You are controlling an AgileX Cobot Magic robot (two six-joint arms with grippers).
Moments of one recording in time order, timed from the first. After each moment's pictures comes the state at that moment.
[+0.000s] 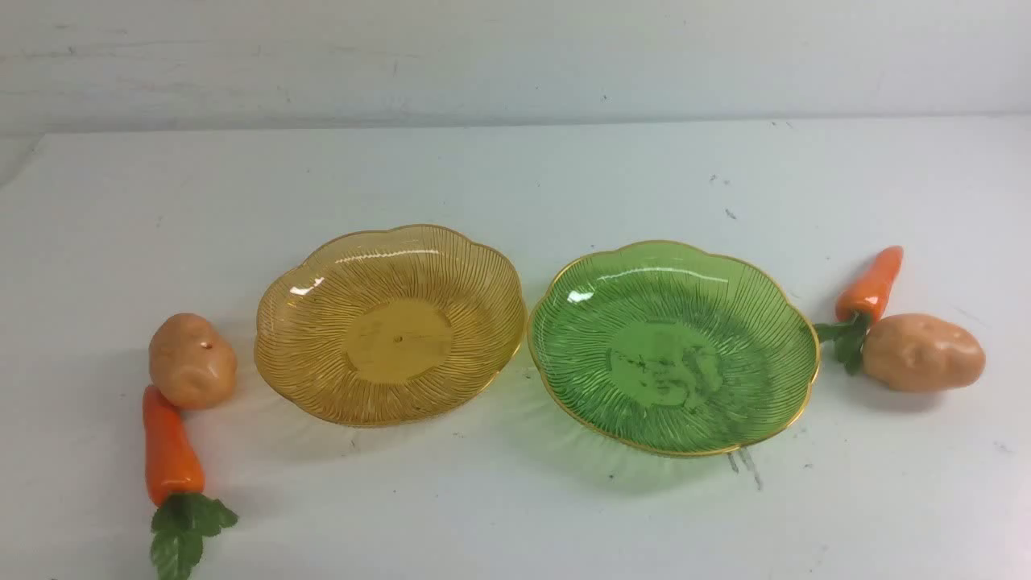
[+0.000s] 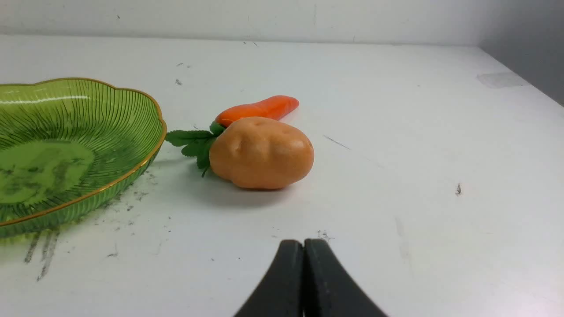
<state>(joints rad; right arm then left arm) -0.10 -0.01 0.03 -0.02 0.39 0.00 -0.04 -0.01 0.03 -0.04 0.38 0.14</state>
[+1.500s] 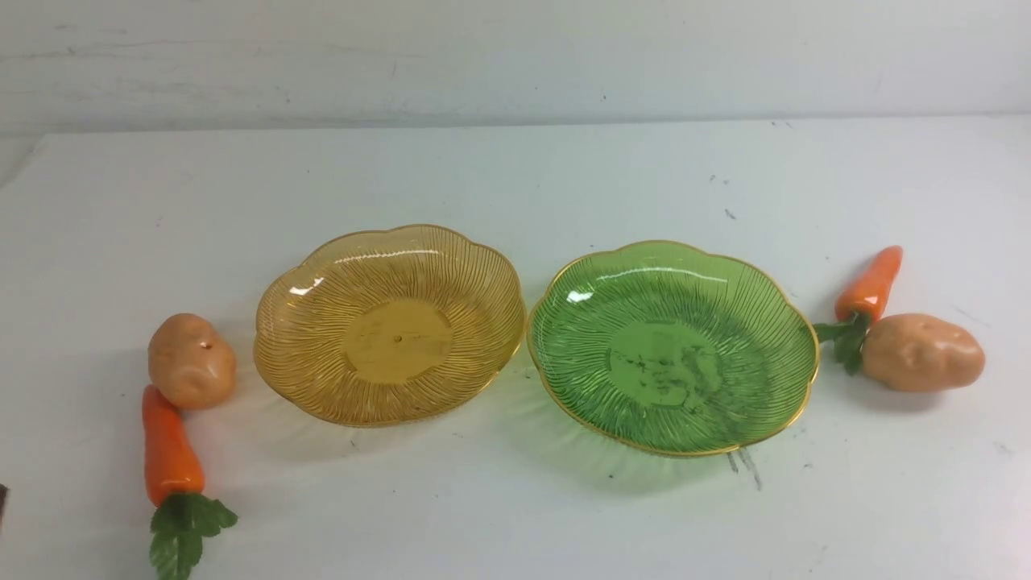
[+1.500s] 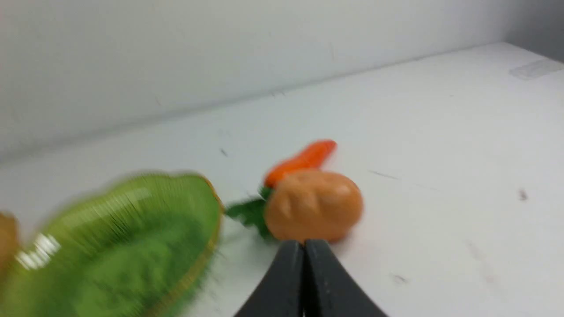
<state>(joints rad) -0.10 -0.01 0.03 0.19 0.27 0.11 -0.04 -0.01 0.03 -0.44 -0.07 -0.01</state>
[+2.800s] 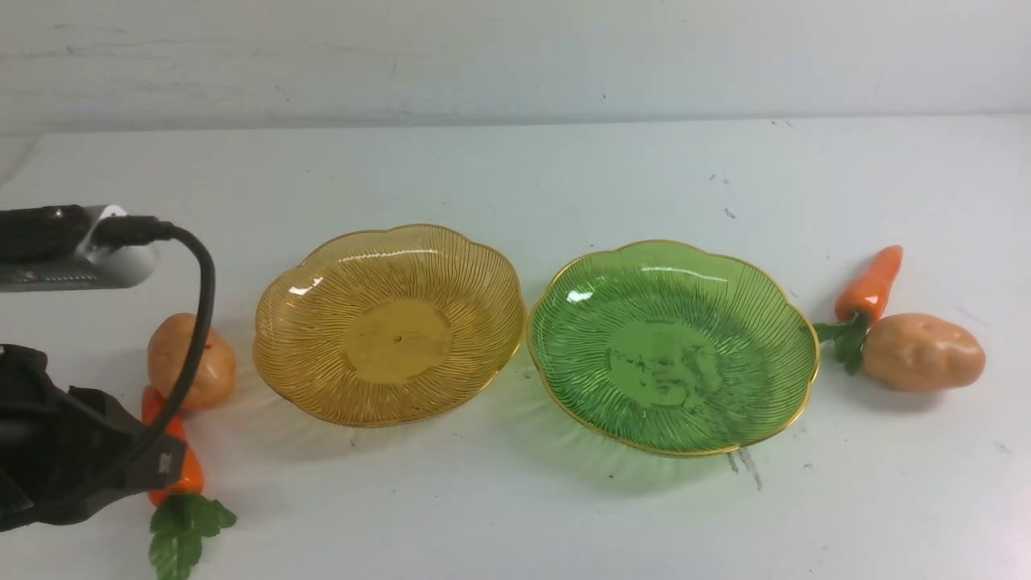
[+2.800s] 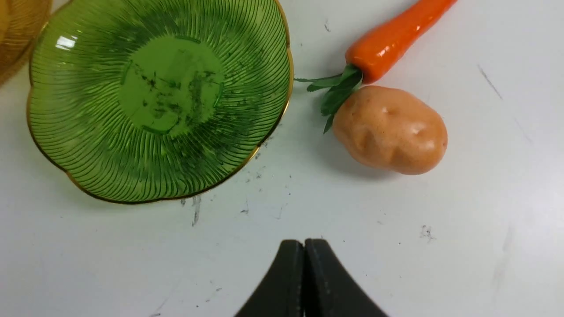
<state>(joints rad) -0.10 1.23 -1.20 0.29 1.18 -0.34 -0.04 0.92 -0.86 -0.42 1.06 0.20</state>
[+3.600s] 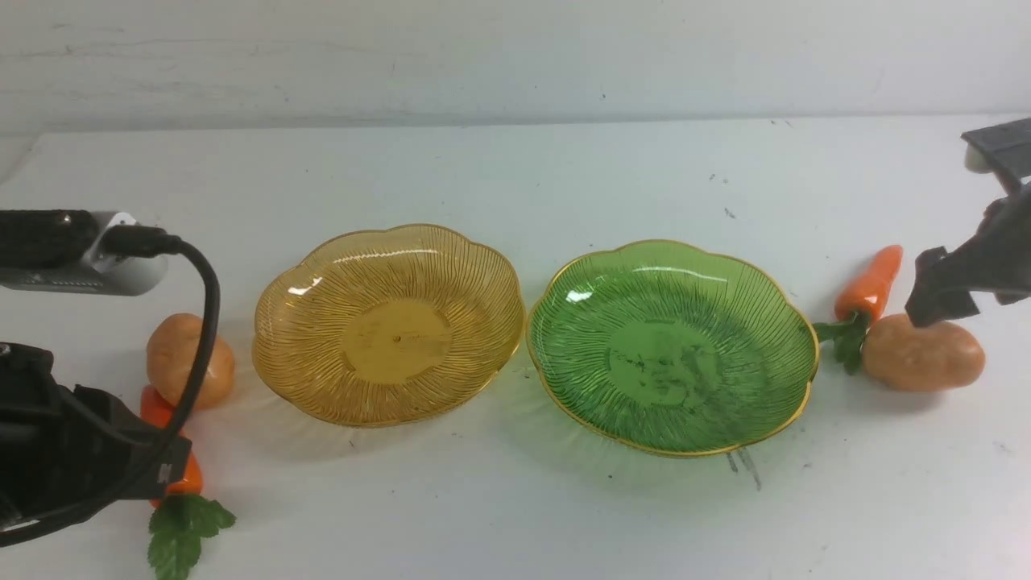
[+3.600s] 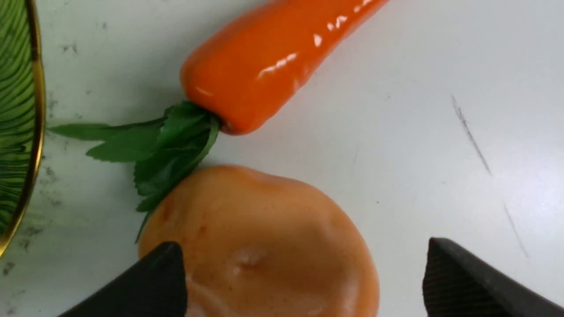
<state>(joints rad) -0.09 1.88 -1.34 0.12 0.85 -0.38 -0.04 0.91 -0.86 -0.43 1.06 0.27</state>
